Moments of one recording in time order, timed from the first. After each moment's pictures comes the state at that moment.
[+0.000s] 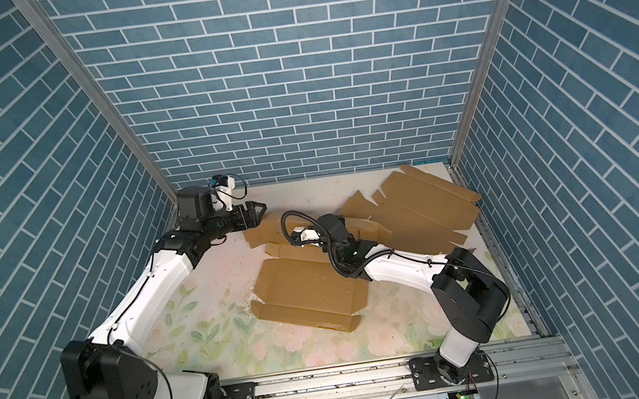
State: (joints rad) left arm -0.23 1.45 1.26 -0.37 0.31 -0.28; right arm 0.86 1.63 1.04 0.15 0.51 -1.15
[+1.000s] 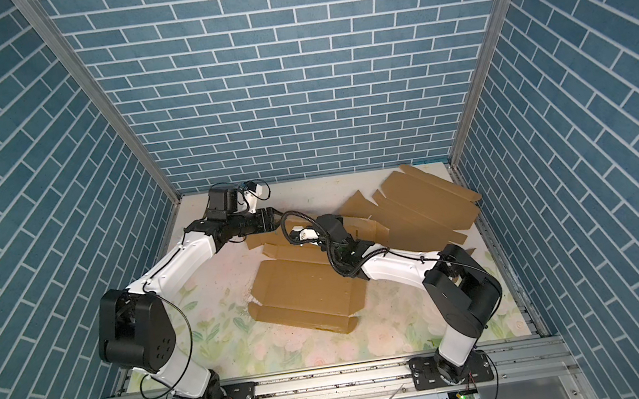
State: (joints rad) left arm -0.24 1.64 1.29 -0.36 0.47 -0.29; right arm 0.86 1.67 1.04 0.20 0.50 -1.16
